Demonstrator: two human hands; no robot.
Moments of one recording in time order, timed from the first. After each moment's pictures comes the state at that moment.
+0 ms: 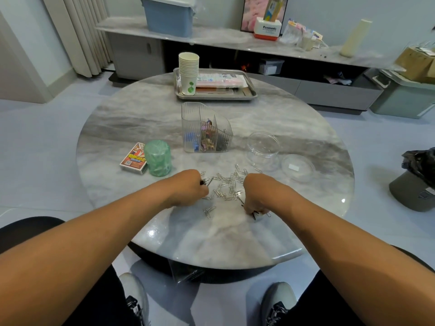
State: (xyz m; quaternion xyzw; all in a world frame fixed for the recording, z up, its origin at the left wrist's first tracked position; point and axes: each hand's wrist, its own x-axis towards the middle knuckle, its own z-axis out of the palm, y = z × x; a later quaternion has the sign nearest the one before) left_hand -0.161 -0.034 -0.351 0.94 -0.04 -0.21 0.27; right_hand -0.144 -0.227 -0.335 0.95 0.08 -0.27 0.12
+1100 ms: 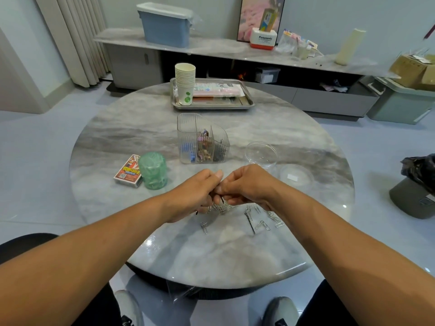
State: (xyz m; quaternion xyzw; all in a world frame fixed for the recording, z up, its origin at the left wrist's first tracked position) left_hand -0.159 -0.057 -0.345 0.72 -0.02 -0.23 0.65; right_hand -0.130 -0.228 -0.317 0.79 -0.03 -0.28 -0.54
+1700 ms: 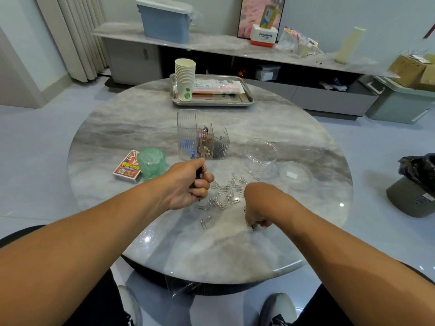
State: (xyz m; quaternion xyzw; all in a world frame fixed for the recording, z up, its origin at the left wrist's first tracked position) left_hand -0.145 -0.052 -0.329 0.48 0.22 -0.25 0.81; right_hand -0.148 -0.229 -0.318 0.95 0.04 -0.30 0.08
